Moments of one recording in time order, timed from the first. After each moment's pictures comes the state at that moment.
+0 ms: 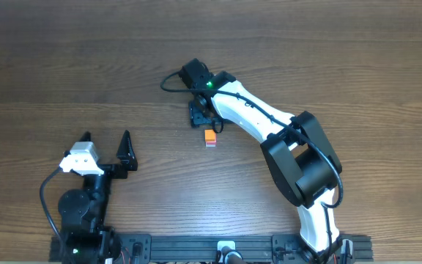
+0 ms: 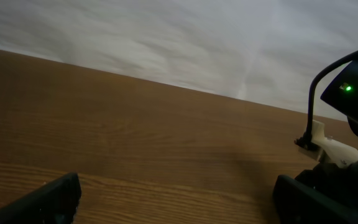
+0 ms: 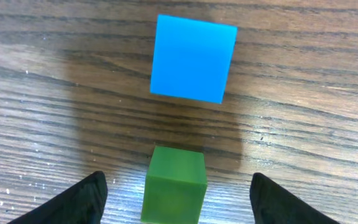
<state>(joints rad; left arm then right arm) -0.02 0.01 0.01 -0.07 0.03 -0.24 0.64 2.11 1.52 -0.82 0.05 0.52</state>
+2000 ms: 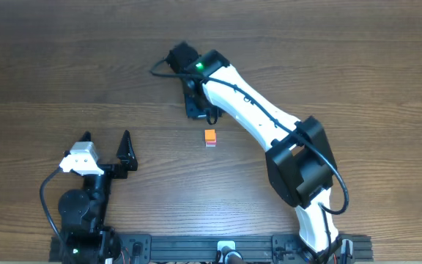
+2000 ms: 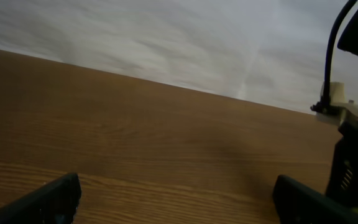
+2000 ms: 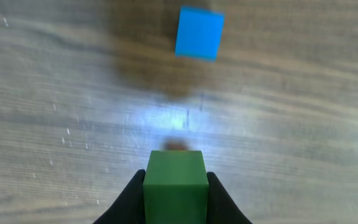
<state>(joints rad) -0.02 0.01 0.01 -0.07 0.03 -0.24 0.68 2.12 1.82 -1.20 0.06 0.57</state>
